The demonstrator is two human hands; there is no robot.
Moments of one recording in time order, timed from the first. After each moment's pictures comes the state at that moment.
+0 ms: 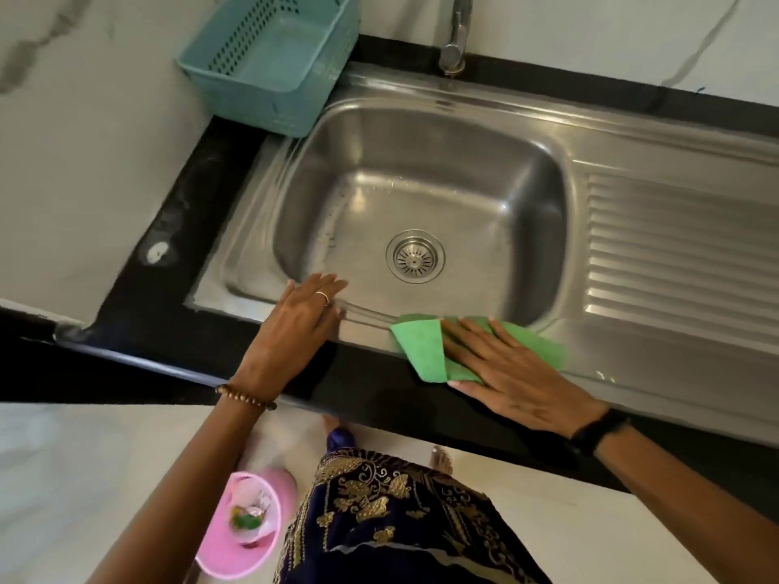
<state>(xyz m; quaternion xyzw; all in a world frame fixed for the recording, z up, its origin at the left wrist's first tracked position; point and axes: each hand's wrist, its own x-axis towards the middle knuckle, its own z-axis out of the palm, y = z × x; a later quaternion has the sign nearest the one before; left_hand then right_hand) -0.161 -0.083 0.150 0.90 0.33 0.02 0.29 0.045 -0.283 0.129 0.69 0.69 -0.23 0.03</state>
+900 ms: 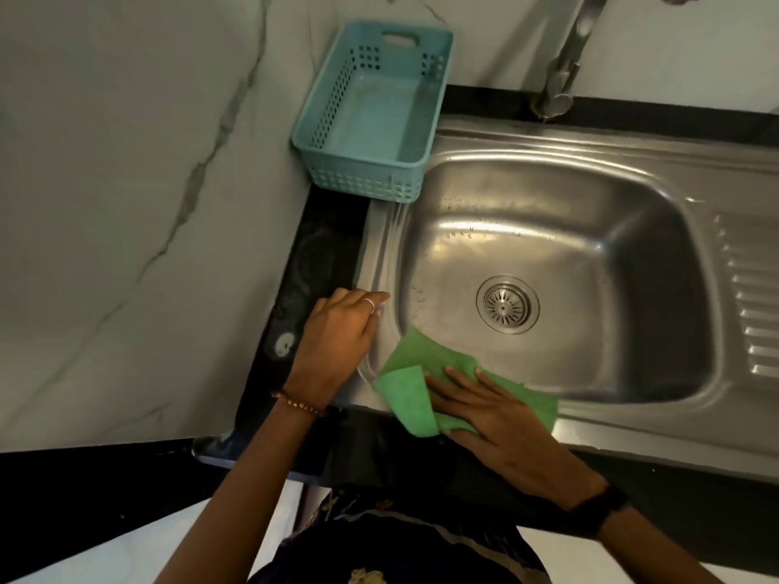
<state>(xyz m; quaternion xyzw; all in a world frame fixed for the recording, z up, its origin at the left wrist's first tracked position) -0.197 0.073 0.148 0.93 0.31 0.05 0.20 -0.085 -0.129 0.130 0.69 0.64 -0.31 -0.12</state>
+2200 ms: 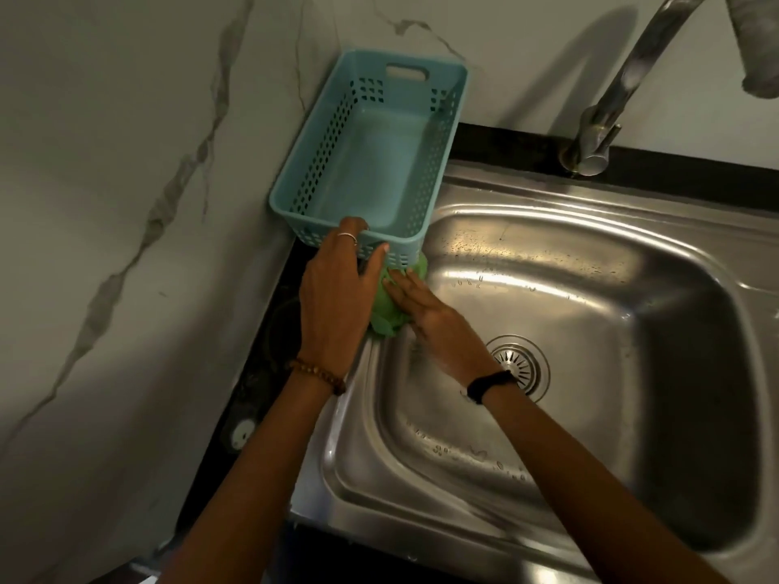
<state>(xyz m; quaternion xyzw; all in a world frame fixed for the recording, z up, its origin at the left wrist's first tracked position) -0.078 0.146 0.172 0.80 0.47 0.27 0.25 0.027 0.057 0.092 0.71 0.64 -0.19 -0.22</state>
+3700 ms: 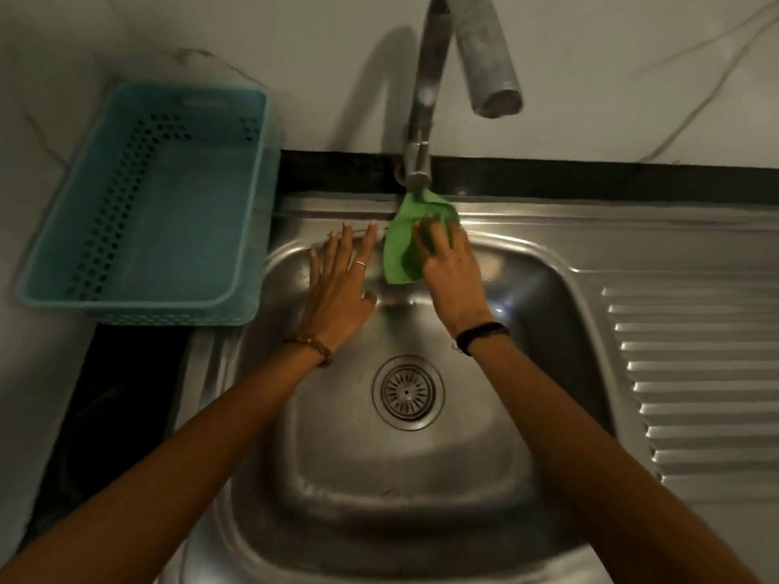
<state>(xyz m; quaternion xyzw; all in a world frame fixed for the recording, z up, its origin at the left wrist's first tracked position) 0.084 0.128 0.080 0.94 0.24 0.07 0.24 0.199 0.012 0.094 0.89 0.45 -0.01 -0.01</state>
